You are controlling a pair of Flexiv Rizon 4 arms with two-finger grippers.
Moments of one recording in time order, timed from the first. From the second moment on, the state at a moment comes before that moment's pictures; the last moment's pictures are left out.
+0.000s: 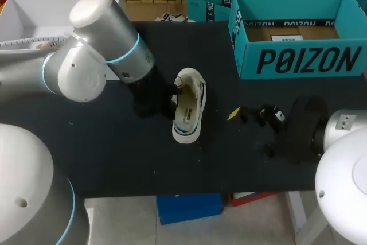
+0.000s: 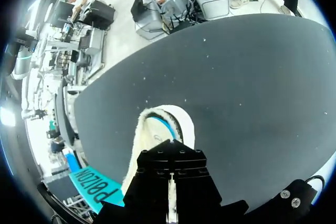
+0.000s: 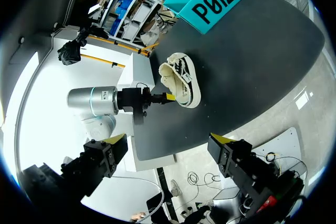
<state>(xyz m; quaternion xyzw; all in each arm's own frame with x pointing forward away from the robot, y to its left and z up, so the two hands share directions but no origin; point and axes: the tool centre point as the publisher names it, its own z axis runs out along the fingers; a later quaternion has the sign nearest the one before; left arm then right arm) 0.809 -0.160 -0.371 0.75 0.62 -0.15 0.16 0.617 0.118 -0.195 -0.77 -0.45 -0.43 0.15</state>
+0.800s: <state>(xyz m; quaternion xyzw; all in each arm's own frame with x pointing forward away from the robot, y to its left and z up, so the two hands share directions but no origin) 0.814 -0.184 -0.411 0.77 0.62 -0.12 0.12 0.617 0.118 -0.195 -0.77 -0.45 -0.43 0.15</state>
